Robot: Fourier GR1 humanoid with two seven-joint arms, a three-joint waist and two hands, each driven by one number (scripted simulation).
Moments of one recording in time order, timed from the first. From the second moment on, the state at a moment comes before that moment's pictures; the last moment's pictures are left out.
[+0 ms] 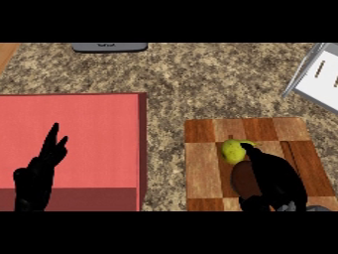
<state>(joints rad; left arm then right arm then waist) 0.14 0.22 -0.08 -1.63 -0.04 0.23 0.10 -0.18 -0.56 0.67 -1.81 0.49 0.17 1.00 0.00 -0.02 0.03</state>
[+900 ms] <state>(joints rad) 0.22 0.22 -0.02 -1.69 -0.03 0.20 0.13 -0.03 -0.84 0.26 -1.66 0.42 -0.01 0.67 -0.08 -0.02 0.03</state>
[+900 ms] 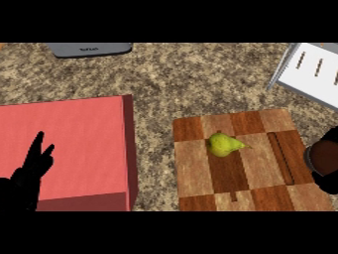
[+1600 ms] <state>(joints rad) 0.23 0.20 -0.01 -1.70 -0.06 0.19 0.11 0.04 -1.10 -0.45 -1.59 -0.01 0.05 0.35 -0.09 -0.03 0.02</state>
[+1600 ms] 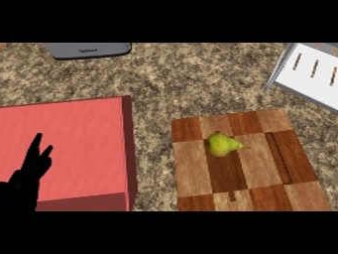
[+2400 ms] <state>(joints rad) 0.14 0.16 -0.04 -1.65 -0.11 0.15 0.09 -0.07 -1.28 -0.63 -1.39 -0.07 0.18 0.38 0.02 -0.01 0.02</state>
